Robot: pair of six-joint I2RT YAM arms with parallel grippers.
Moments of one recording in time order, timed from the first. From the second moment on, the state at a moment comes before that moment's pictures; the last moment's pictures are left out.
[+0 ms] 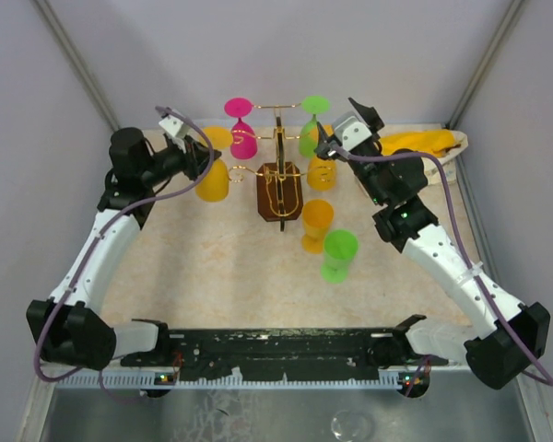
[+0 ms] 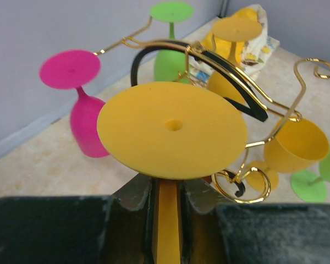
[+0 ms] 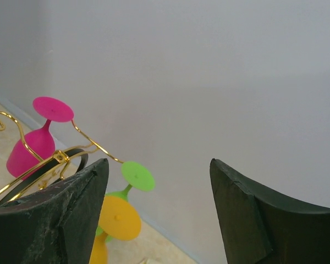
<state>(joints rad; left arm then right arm) -0.17 1.27 1.20 -0.03 0.63 0.07 0.54 1.14 1.09 0.39 -0.02 -0.62</state>
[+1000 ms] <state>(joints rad) -0.17 1.43 0.92 0.56 0.84 -0.09 0.53 1.14 1.09 0.37 -0.02 -0.58</state>
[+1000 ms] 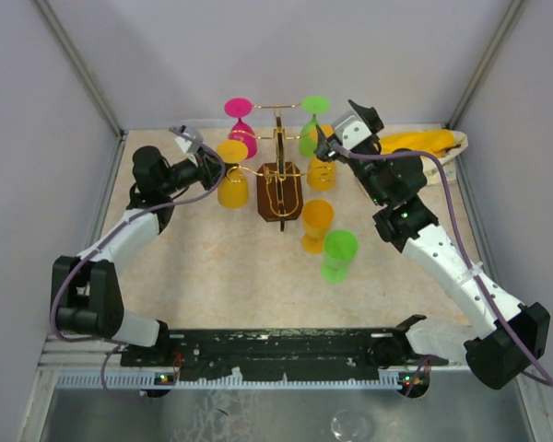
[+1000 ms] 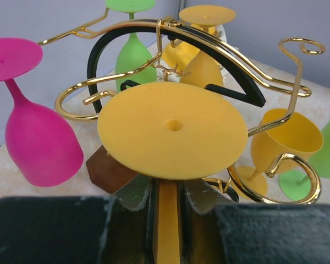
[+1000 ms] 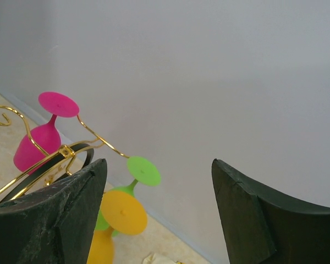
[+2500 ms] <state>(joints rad) -0.15 1.82 1.14 0.88 0.88 -0.21 0.53 1.16 1.09 0.32 0.04 -0.65</state>
